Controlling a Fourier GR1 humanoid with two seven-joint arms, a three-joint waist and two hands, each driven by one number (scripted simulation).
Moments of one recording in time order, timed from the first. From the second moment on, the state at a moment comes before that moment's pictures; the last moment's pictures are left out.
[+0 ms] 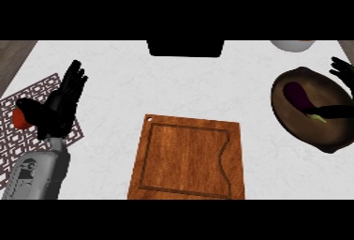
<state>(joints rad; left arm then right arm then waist) -0.29 0.18 0.10 -1.43 0.01 0.05 0.08 -0.74 -0.58 -0.49 -0.26 0.44 0.08 -0.72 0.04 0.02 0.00</state>
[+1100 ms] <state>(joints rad) -0.22 0.19 0.12 -1.47 0.00 0.06 0.08 -0.34 -0.87 -0.55 -0.40 0.20 0.56 -0.79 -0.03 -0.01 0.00</state>
